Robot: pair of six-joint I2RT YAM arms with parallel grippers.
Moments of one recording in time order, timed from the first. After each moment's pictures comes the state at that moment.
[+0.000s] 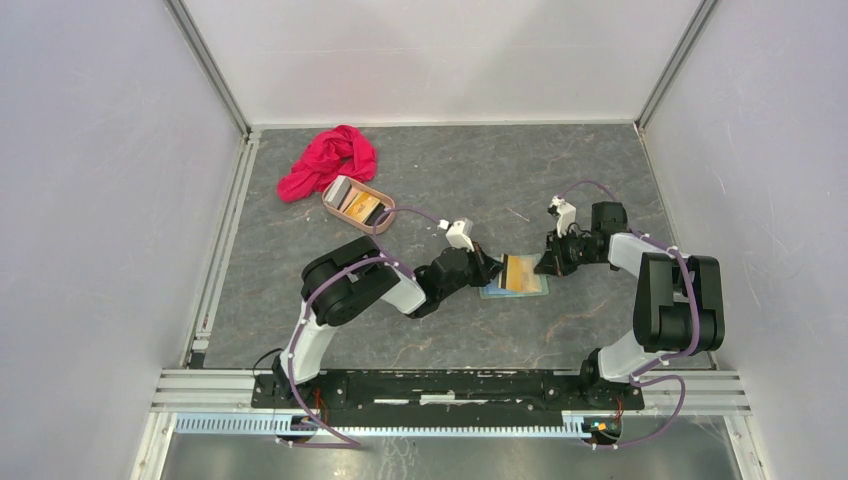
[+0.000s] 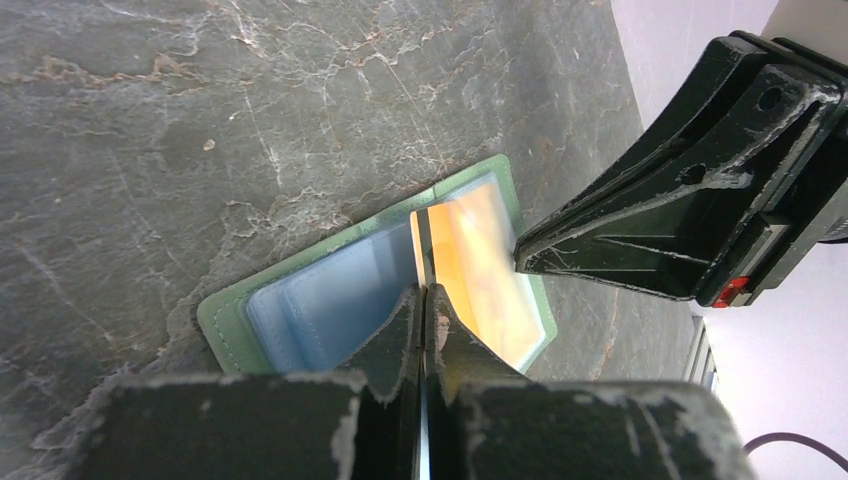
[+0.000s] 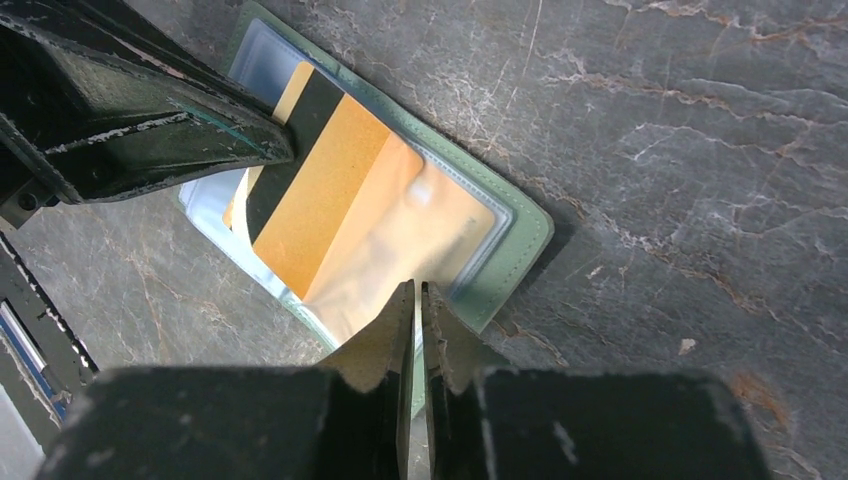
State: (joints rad) left arm -0.99 2.12 0.89 0.94 -0.13 -0.91; right arm -0.09 1.57 0.72 -0.34 -0.77 -0.43
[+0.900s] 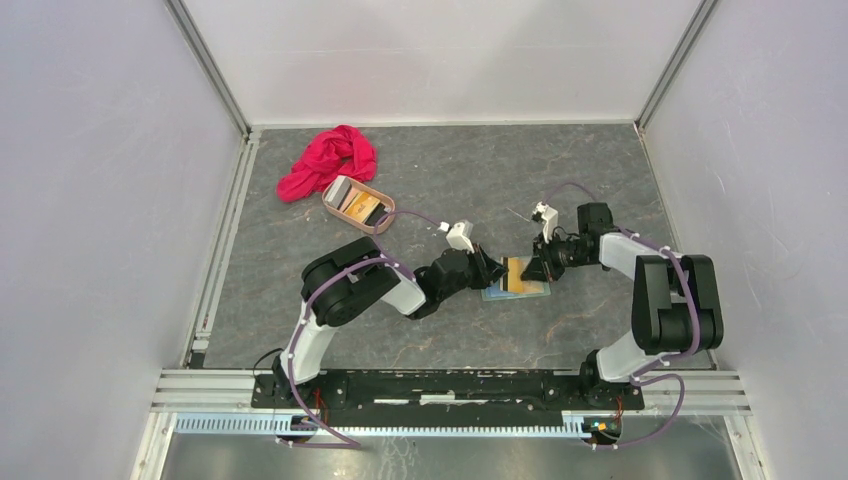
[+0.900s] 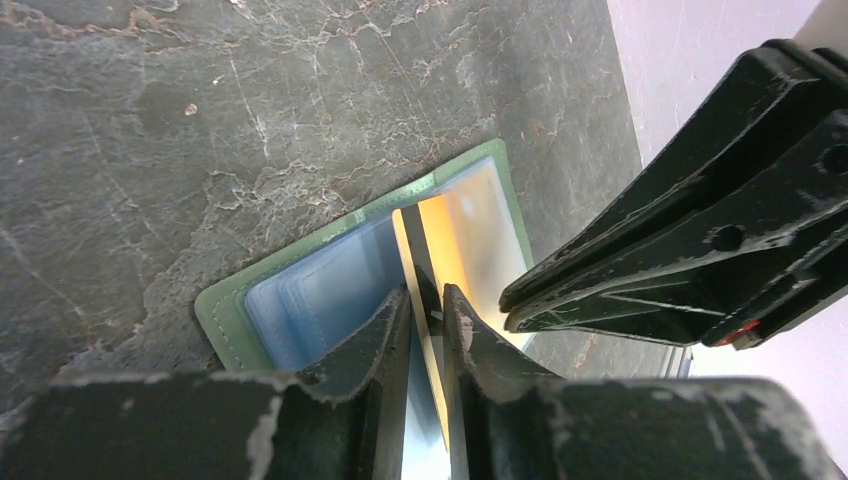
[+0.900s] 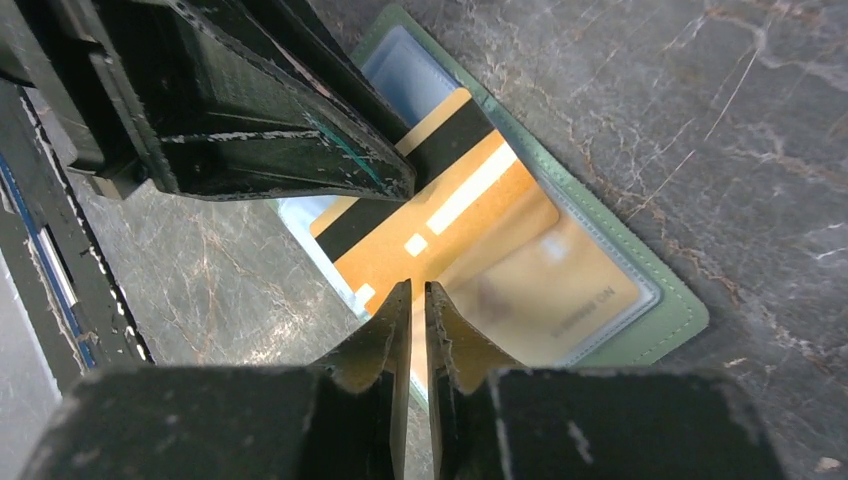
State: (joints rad) left arm -0.99 2.12 0.88 0.94 -0.11 -0.95; right arm -0.02 1.55 0.72 -0.39 -0.88 -0.53
